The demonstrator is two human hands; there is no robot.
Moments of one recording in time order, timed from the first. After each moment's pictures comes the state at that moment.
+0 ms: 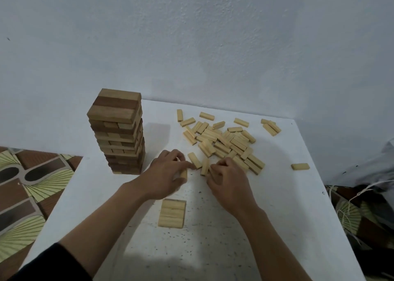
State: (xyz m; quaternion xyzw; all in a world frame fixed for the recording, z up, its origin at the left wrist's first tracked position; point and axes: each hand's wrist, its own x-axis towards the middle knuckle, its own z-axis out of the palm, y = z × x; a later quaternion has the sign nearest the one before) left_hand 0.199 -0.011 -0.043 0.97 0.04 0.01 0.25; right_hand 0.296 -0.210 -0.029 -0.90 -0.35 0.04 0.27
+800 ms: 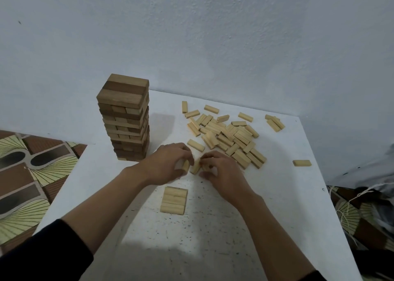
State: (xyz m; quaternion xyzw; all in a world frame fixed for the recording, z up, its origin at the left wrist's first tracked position) left_hand 0.201 -0.011 -0.031 0.96 0.02 0.00 0.27; right_hand 0.302 -0.202 -0.029 -0.84 -0.47 0.10 0.27
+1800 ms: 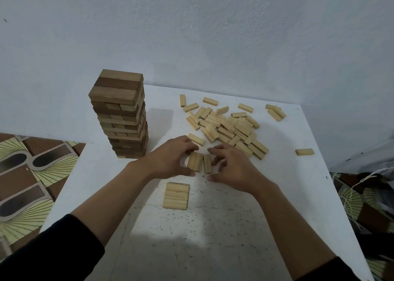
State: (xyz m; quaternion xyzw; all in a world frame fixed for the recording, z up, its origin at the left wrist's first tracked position) left_hand 0.212 -0.016 -0.028 0.96 0.02 -0.03 0.29; right_hand 0.317 -0.213 -0.022 -0.84 -0.43 0.19 0.26
